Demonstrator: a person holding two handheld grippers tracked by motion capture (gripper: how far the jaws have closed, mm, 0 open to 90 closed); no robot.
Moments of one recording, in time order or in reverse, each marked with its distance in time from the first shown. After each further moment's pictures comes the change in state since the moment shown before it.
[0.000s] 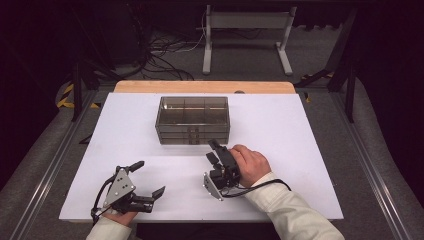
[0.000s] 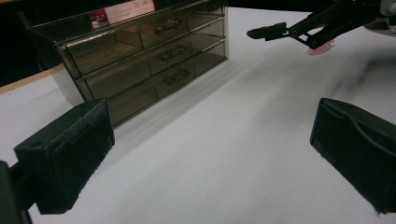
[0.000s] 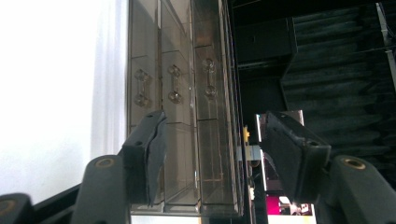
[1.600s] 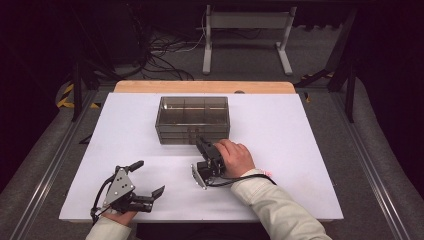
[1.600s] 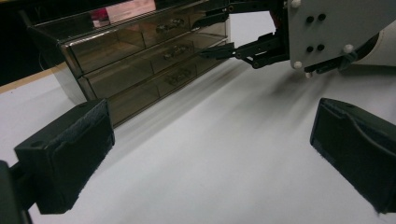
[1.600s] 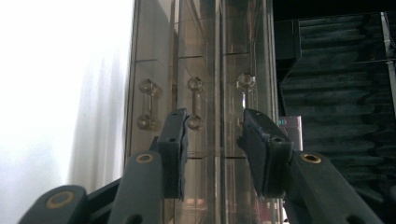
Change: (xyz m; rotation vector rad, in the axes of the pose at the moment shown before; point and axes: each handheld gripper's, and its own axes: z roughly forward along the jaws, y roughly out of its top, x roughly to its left) left arm 0.001 0.000 0.000 0.000 0.003 -0.005; right arm 0.022 0.006 0.057 0.018 -0.004 -0.073
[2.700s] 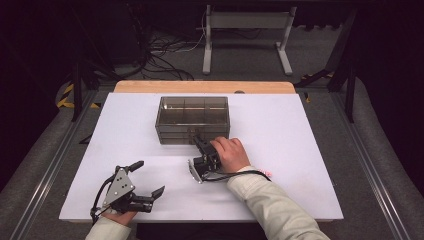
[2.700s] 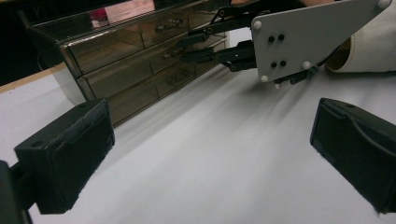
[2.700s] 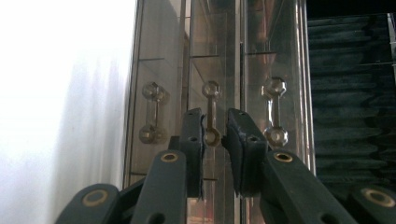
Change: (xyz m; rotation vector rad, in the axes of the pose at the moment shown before) left arm 0.001 0.000 -0.001 -0.001 -0.002 0.003; right arm 0.007 0.001 0.024 0.003 0.006 -0.022
